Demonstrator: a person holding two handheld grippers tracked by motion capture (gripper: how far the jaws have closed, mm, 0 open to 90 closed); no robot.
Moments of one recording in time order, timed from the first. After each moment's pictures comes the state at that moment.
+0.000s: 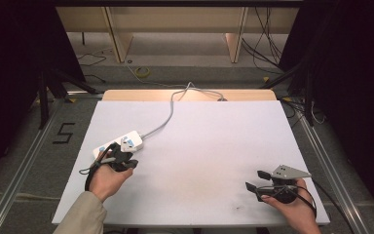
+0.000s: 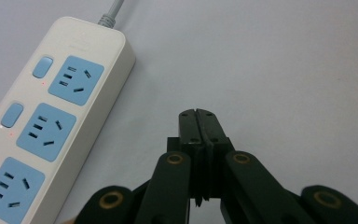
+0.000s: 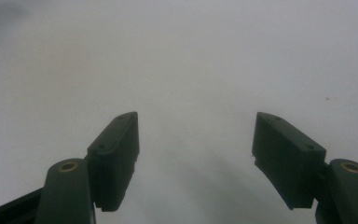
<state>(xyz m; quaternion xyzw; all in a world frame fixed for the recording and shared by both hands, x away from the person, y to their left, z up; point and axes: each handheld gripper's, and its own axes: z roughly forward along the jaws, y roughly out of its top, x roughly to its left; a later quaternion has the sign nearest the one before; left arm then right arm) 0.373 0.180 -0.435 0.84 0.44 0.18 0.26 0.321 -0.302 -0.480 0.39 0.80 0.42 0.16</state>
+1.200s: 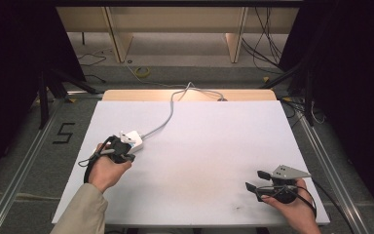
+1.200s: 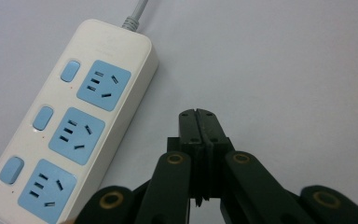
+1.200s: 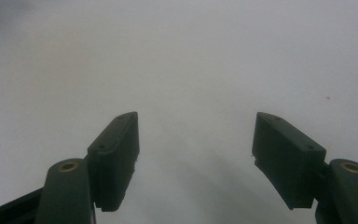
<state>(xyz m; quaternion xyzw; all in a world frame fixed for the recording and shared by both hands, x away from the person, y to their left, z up) 0.390 0.183 -0.425 0.84 0.45 0.18 0.23 0.321 -0.302 -0.481 0.39 0.80 0.42 0.16</state>
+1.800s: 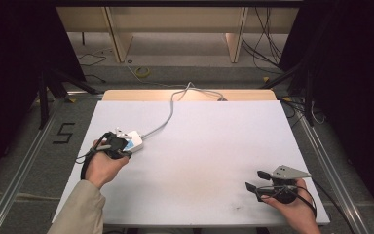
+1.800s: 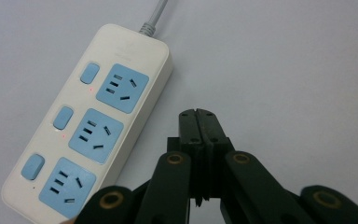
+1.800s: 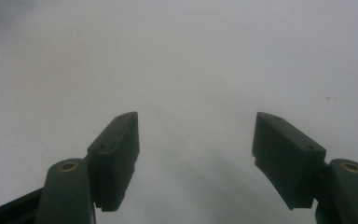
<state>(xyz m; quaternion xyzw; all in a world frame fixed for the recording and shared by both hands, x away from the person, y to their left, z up) 0.397 0.192 -0.416 0.84 0.46 0.18 0.23 0.321 -0.301 -0.481 0.39 0.80 0.42 0.16</state>
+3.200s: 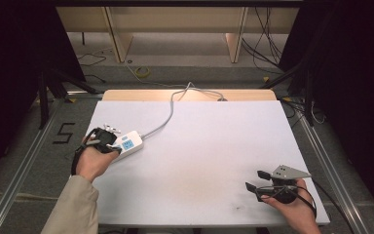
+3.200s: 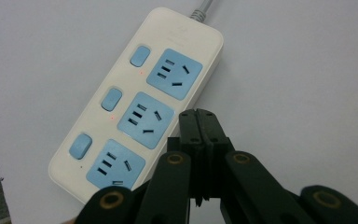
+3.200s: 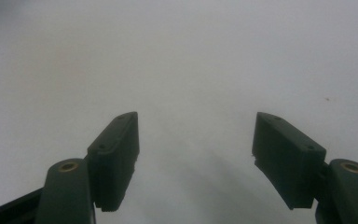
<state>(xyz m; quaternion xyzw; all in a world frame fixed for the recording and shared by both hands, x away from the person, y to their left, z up) 0.410 0.222 -0.415 0.82 0.50 0.18 0.22 0.321 -0.301 -0.480 0.39 0.80 0.42 0.16</state>
